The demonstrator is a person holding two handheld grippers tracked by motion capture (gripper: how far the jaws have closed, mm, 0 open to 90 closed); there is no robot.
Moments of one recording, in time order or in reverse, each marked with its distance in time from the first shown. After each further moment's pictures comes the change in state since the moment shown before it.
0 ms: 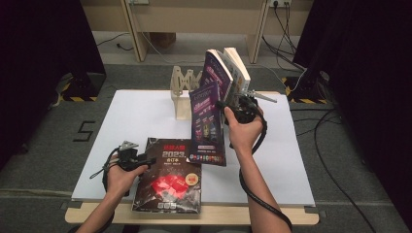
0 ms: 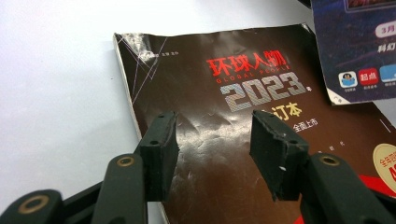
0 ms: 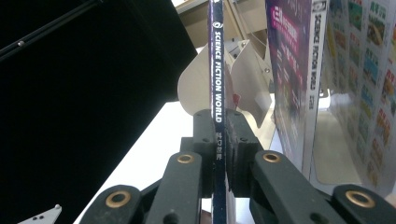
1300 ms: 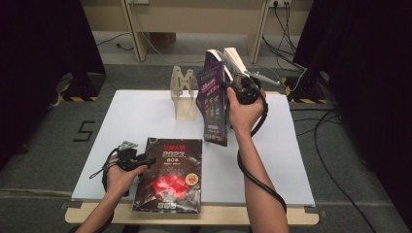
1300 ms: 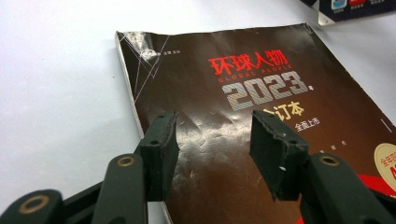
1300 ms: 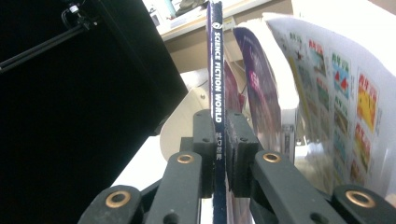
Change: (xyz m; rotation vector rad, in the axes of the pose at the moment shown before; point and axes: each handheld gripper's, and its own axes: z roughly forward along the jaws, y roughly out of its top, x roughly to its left) left arm 0.002 -0.001 0.000 0.001 -0.005 -0.001; right arm -0.003 0.046 0.015 -0.100 -0.065 -0.027
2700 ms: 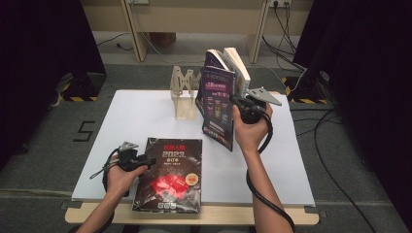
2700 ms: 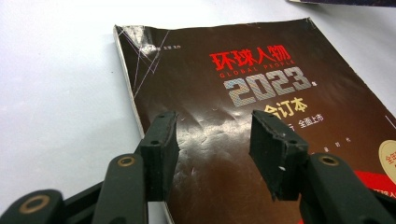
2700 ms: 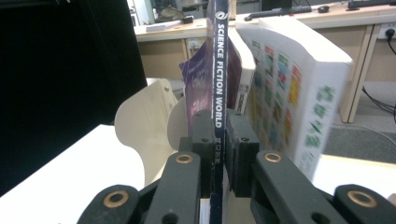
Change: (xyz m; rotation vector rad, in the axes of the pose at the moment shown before) left arm 0.001 -0.002 0.002 0.007 0.002 0.001; right arm -0.008 -0.039 -0.034 -0.066 -0.138 -0.266
